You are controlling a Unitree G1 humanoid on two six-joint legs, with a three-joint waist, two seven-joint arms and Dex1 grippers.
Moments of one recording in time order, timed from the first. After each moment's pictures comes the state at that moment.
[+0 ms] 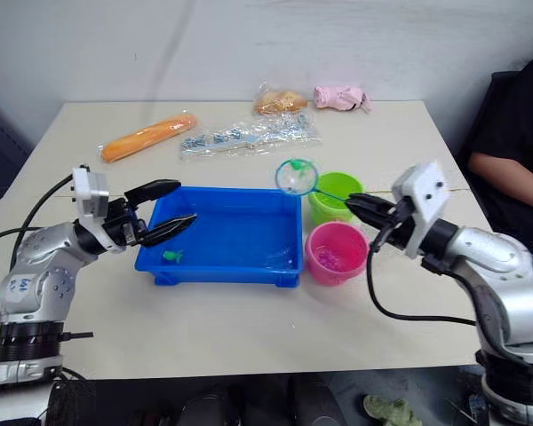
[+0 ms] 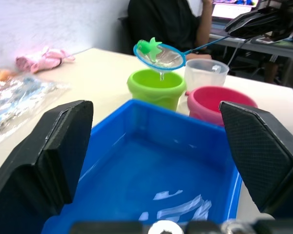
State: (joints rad) left arm -0.45 0.60 0.21 0.02 -0.58 0.28 -1.00; right arm -0.29 -0.74 -0.31 -0.46 0.51 0.65 0.74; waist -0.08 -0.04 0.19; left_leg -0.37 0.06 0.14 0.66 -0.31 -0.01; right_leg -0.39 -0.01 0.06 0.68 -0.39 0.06
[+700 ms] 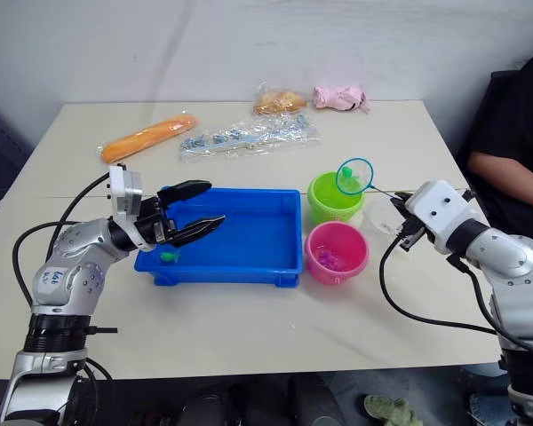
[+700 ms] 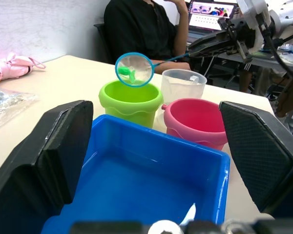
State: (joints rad) left arm -0.47 0.52 0.12 -0.01 -0.58 0.30 -0.96; right arm -0.26 -0.87 -0.17 -0.13 0.01 0.08 0.65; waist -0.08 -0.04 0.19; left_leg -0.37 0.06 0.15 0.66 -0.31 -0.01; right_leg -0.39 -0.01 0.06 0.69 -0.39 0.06
